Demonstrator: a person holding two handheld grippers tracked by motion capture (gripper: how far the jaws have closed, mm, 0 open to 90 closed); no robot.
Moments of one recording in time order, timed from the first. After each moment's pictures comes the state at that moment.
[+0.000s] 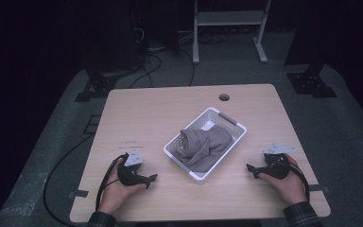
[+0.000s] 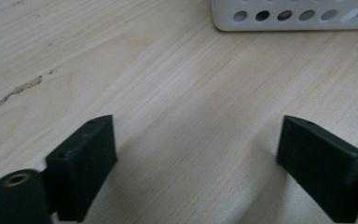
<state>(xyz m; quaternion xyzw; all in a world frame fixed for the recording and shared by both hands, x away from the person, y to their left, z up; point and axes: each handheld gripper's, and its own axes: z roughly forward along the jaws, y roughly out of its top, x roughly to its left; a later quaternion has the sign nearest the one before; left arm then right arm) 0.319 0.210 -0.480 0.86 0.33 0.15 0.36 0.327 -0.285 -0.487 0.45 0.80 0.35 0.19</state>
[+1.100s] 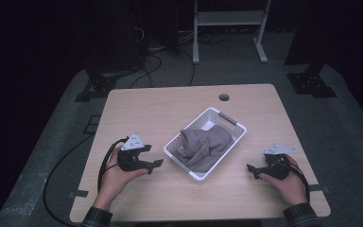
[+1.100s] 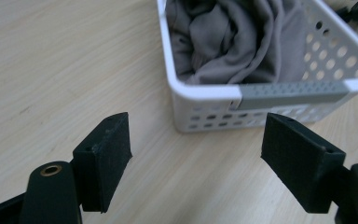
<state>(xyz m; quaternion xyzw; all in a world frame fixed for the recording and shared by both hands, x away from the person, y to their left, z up) 0.333 0.189 -0.410 0.84 0.30 0.13 0.43 0.325 -0.286 -0.487 0.46 0.80 0.35 0.19</state>
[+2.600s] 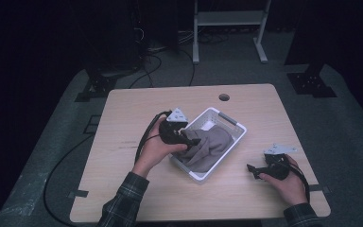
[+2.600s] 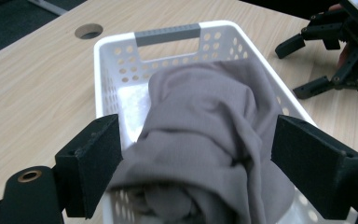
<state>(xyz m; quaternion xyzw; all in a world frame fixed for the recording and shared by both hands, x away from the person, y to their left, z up) 0.397 0.073 -0.373 0.86 0.22 0.11 0.43 0.325 -0.286 -0.487 0.45 0.80 0.35 0.19</state>
